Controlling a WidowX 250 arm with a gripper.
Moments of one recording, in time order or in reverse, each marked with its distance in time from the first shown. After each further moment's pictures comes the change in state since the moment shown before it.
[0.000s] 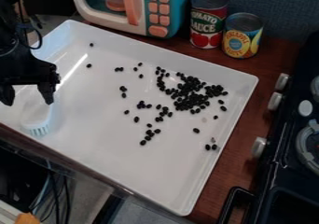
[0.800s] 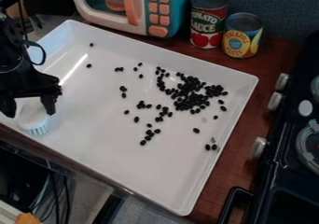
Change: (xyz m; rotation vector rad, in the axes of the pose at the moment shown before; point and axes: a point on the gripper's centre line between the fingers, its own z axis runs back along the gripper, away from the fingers) arm -0.007 0.003 -0.021 0.028 0.000 0.055
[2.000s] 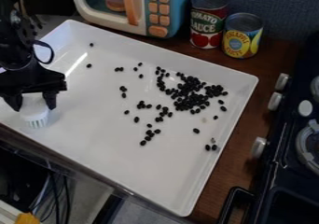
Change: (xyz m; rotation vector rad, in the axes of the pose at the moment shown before) arm 0.010 -0.010 -0.014 0.019 -0.011 0.028
